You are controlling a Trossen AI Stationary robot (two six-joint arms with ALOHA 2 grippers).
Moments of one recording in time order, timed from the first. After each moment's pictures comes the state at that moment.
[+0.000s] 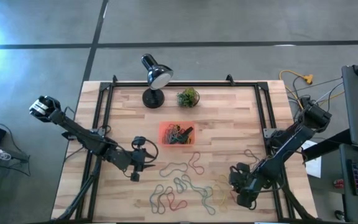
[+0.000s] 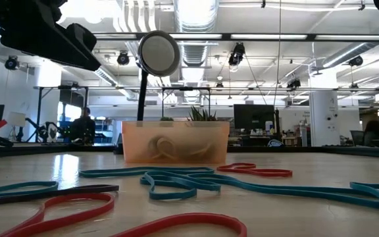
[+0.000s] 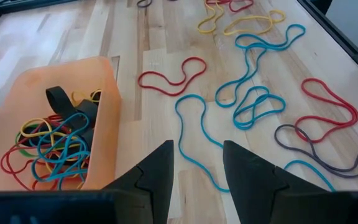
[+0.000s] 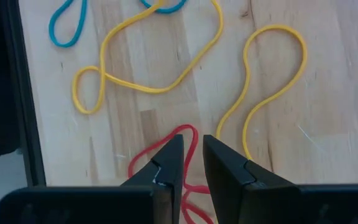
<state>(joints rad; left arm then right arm) -0.54 1.14 0.56 0.00 -0.43 -0.18 0.85 1.51 0.75 -0.40 0.13 1.07</state>
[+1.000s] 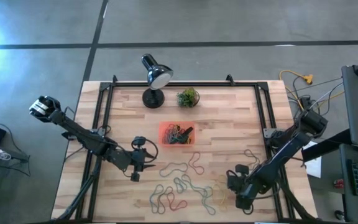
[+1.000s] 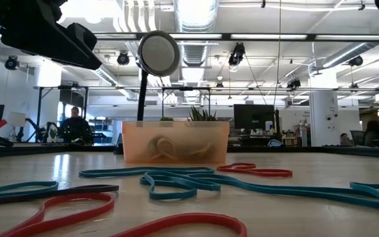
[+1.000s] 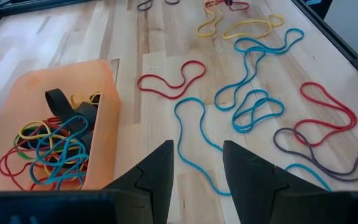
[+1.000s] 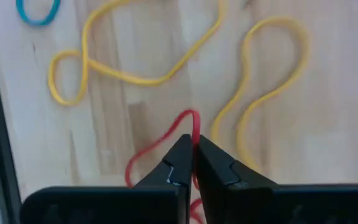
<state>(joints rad) -0.54 1.14 0.56 0.02 -0.43 -0.18 0.85 1.60 0.86 -0.52 0.12 1.03</state>
